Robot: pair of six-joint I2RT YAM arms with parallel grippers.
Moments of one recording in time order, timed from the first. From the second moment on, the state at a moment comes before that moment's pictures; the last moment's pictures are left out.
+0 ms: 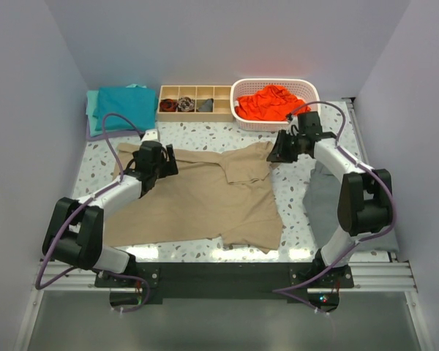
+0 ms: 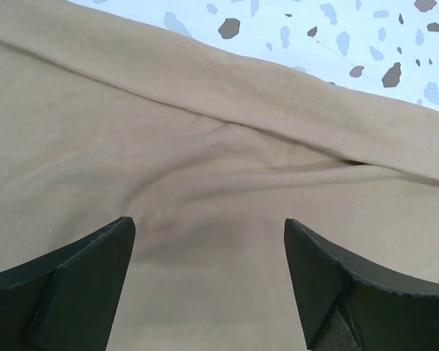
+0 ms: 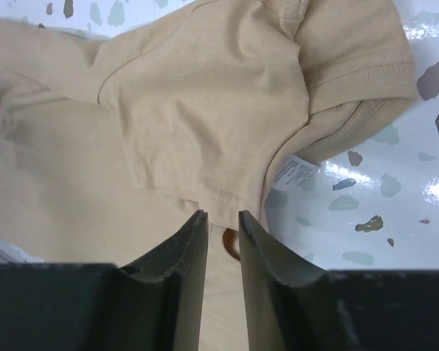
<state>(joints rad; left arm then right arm) -0.29 1.43 0.74 -0.01 -0.25 -0.39 0.14 1.72 1.23 -0.45 -0.40 0.36</state>
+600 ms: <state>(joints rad) -0.29 1.45 0.74 -0.02 -0.25 -0.39 0.14 1.76 1.22 -0.49 -0.39 0.35</state>
